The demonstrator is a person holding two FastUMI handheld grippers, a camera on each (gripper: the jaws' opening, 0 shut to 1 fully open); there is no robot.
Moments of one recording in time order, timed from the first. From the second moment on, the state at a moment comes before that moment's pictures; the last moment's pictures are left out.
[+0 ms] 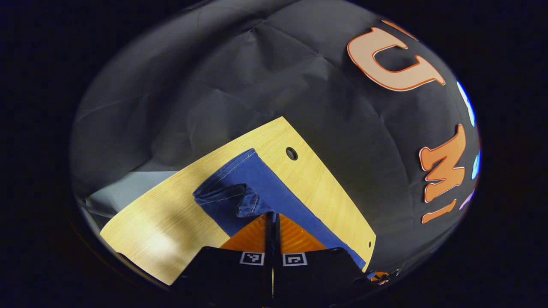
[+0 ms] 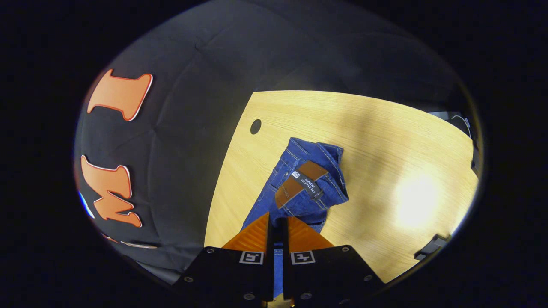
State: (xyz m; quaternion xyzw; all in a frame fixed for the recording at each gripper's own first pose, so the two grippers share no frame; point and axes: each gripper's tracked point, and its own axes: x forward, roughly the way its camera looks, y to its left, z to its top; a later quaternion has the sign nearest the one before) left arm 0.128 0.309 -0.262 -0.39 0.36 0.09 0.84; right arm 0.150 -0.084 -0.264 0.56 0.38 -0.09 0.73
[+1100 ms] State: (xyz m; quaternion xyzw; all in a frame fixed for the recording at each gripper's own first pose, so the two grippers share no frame) left arm 0.213 0.324 -0.306 -0.25 0.47 0.14 0.84; right arm 0.281 -0.081 -0.294 0.58 0.44 -0.11 0.68
